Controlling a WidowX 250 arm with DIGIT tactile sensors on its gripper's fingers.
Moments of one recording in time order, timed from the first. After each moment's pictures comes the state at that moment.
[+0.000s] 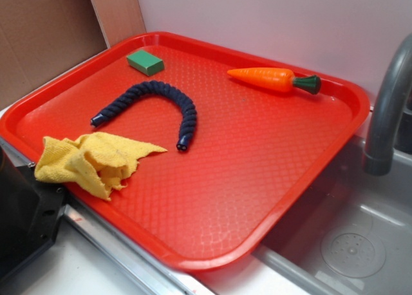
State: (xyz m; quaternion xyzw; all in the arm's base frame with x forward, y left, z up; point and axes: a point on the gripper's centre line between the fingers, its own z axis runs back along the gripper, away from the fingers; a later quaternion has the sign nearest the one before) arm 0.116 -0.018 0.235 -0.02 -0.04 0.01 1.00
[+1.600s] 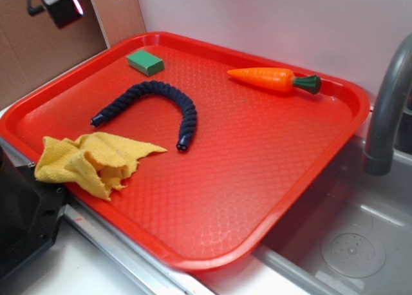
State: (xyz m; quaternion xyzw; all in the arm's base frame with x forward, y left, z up) arm 0.232 0.067 0.139 -0.04 -0.07 0.66 0.75
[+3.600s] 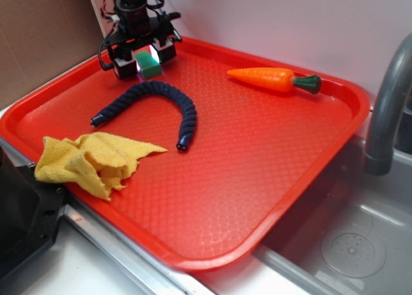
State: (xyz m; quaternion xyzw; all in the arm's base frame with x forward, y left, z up) arm 0.291 0.101 0.023 0.06 -0.07 0.58 0.81
